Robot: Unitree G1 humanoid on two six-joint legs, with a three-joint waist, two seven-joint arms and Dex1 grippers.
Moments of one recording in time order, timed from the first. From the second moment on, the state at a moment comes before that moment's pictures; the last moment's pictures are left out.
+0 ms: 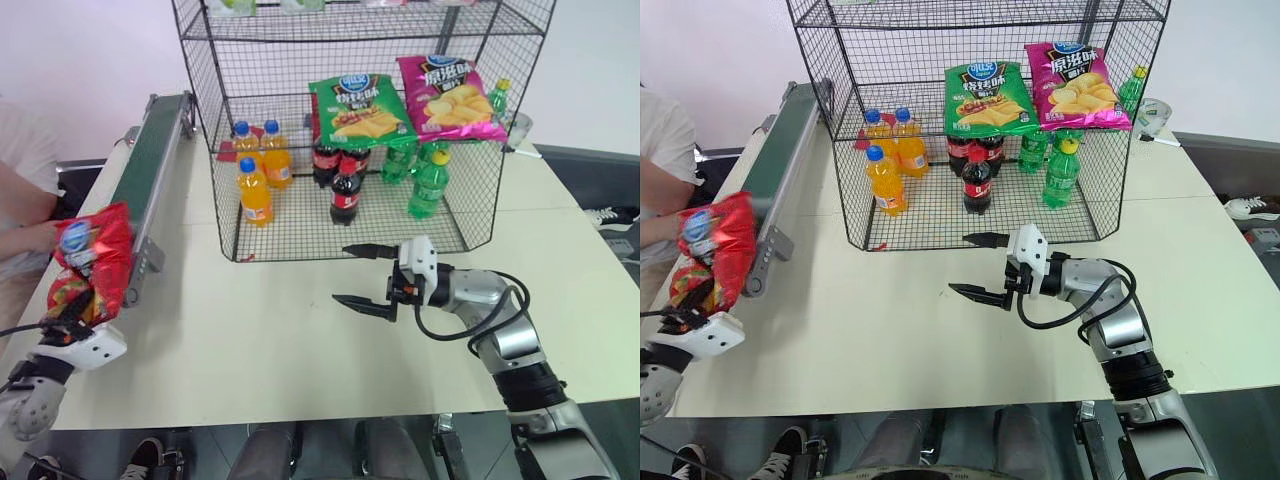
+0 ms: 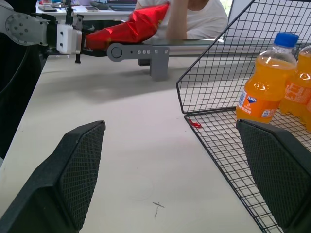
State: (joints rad) left arm 0.11 0.92 0.10 0.67 0.53 -0.73 0.33; right arm -0.36 -0.45 0.13 0.01 0.36 0.05 1.11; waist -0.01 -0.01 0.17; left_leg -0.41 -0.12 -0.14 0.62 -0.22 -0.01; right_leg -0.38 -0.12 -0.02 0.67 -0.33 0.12
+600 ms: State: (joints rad) left arm 0.28 0.89 0.20 0.41 0.49 -0.64 0.30; right arm -0.35 -0.47 0.13 0.01 0.36 0.05 1.10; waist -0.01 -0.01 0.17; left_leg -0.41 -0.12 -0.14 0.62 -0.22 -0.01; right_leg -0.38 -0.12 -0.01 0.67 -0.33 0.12
